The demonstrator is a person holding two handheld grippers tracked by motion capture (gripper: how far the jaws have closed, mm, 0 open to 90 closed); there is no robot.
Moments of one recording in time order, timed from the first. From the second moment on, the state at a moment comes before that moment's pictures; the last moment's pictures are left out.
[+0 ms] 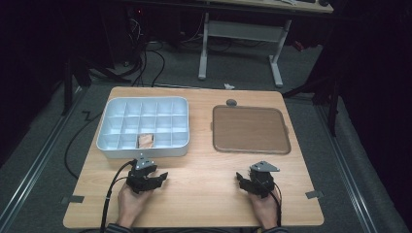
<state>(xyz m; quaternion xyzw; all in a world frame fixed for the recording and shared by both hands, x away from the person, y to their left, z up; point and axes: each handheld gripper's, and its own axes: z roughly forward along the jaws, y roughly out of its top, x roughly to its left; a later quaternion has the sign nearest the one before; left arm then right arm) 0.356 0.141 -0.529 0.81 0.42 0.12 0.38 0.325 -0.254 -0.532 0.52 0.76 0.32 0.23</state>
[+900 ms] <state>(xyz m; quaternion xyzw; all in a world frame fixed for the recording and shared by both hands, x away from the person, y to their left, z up) 0.347 0.129 -0.536 0.82 0.40 0.18 0.38 0.324 -0.254 -0.532 0.52 0.76 0.32 0.23</state>
